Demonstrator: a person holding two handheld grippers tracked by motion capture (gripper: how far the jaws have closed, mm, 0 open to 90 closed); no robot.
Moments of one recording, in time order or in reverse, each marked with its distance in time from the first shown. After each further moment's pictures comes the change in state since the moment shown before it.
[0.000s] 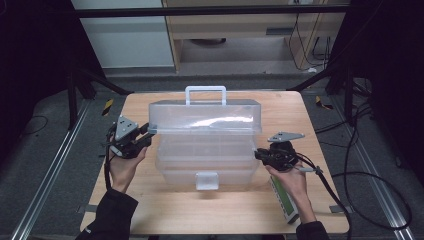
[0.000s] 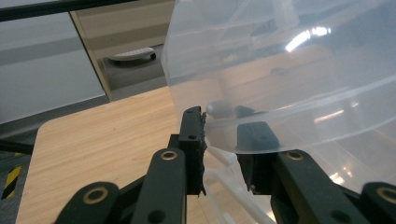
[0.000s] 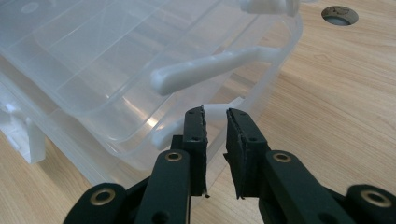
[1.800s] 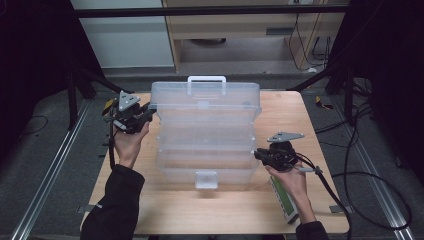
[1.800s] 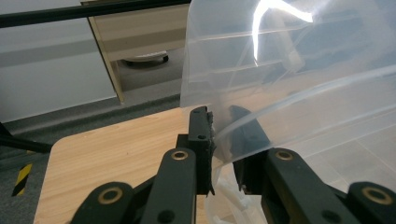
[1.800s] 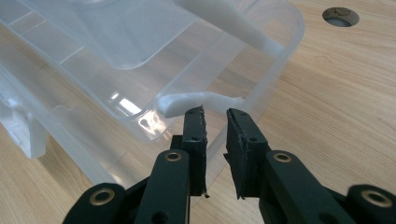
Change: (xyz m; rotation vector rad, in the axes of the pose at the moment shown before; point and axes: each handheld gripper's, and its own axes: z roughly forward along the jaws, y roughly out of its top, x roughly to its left) left arm 0.015 0.048 0.031 0.010 0.055 -0.038; right arm 0.000 0.000 0.001 -0.003 0.000 -0.010
